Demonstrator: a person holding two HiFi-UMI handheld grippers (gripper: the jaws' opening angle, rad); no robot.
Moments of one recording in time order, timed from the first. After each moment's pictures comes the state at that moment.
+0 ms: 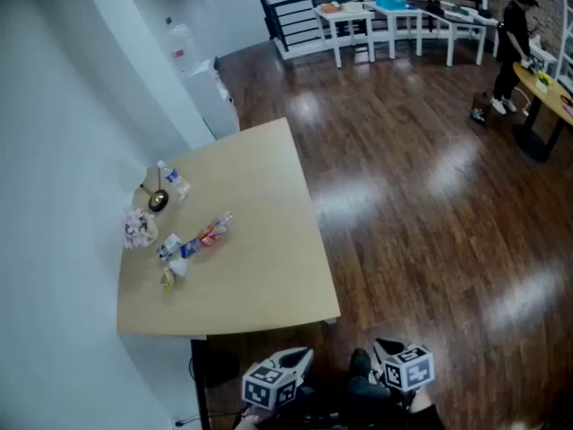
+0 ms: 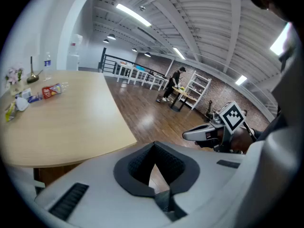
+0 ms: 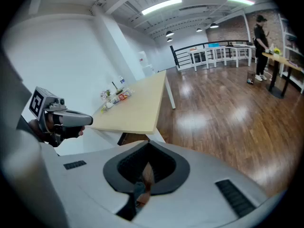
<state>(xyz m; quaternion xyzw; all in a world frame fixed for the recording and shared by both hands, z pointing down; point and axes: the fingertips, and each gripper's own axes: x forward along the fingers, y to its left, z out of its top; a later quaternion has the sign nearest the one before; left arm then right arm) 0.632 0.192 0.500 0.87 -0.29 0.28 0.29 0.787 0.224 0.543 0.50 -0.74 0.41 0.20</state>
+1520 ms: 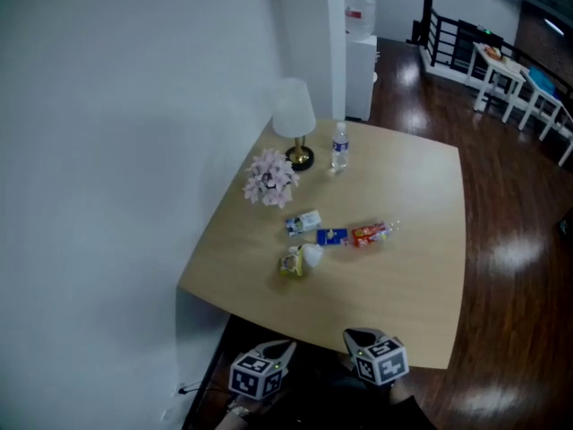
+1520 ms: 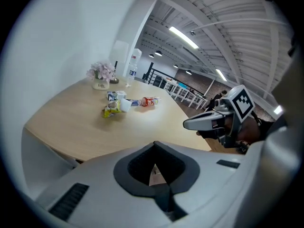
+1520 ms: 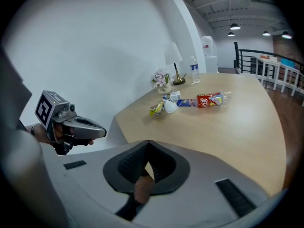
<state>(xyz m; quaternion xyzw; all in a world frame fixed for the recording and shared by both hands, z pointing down) 0.217 0.044 0.499 0.78 -0.47 0.22 0.34 0.335 0.001 0.507 0.31 -0.86 0.31 0.27</state>
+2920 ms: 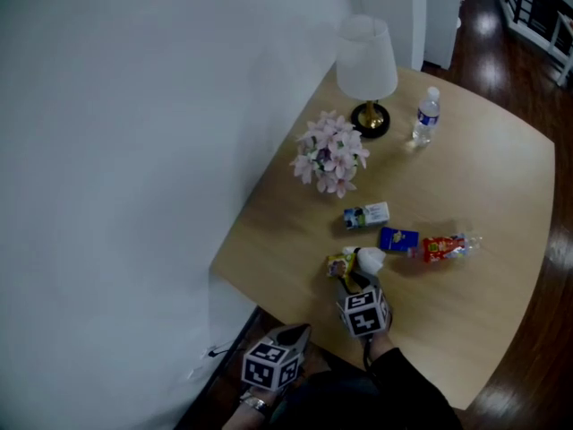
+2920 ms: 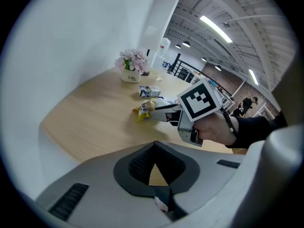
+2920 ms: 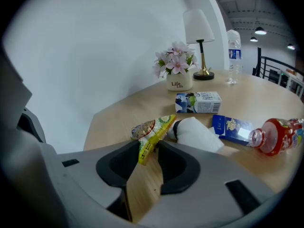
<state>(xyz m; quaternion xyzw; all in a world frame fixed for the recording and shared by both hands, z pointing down) 0.134 -0.045 0.528 0.67 -0.56 0.26 0.42 0.155 -0.180 0.596 0.26 -0.87 0.25 0.33</state>
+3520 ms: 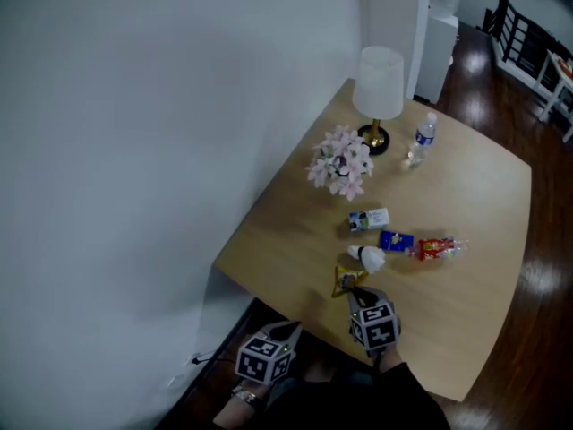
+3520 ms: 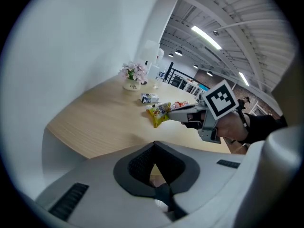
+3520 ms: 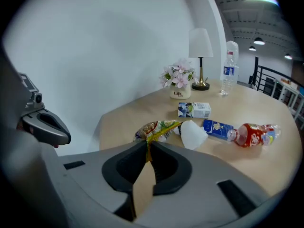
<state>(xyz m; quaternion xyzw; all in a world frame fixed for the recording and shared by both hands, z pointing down) 0.099 -0.004 0.509 0.70 -0.56 0.23 0.38 0.180 -0.128 0.543 0.28 -0.88 0.22 0.32</state>
